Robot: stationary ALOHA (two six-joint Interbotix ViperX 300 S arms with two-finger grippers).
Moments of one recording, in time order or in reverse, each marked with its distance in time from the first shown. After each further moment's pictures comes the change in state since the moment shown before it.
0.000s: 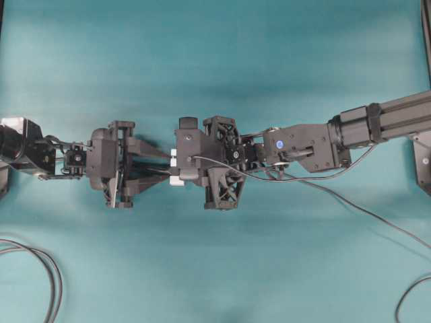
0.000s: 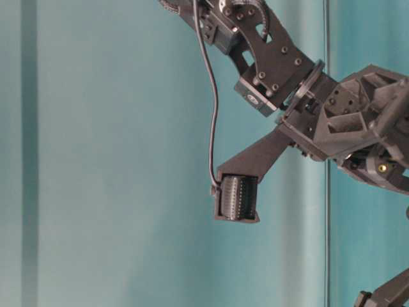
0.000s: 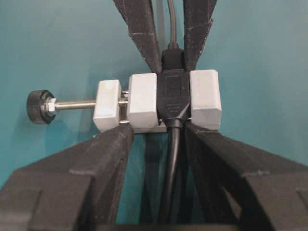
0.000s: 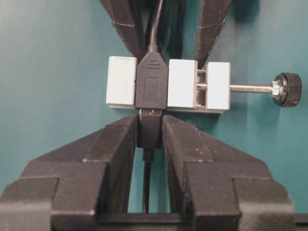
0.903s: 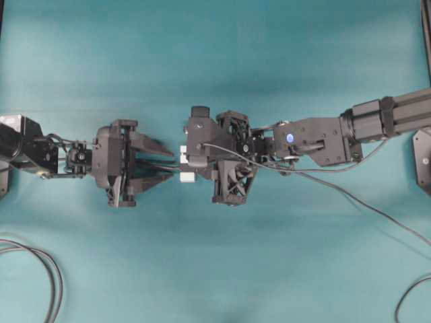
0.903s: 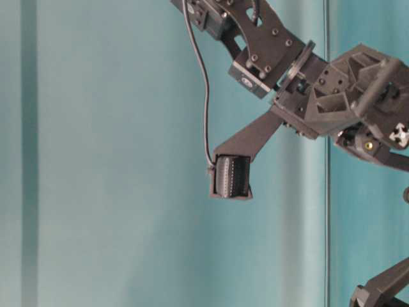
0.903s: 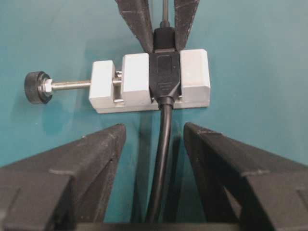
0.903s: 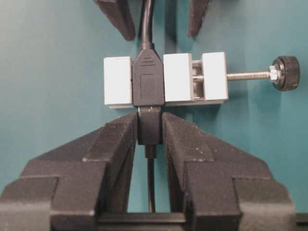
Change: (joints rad) left arm 0.002 -0.057 -0.005 -0.012 0.104 -0.003; right arm -0.017 -0.054 0.061 0.000 0.058 0.075
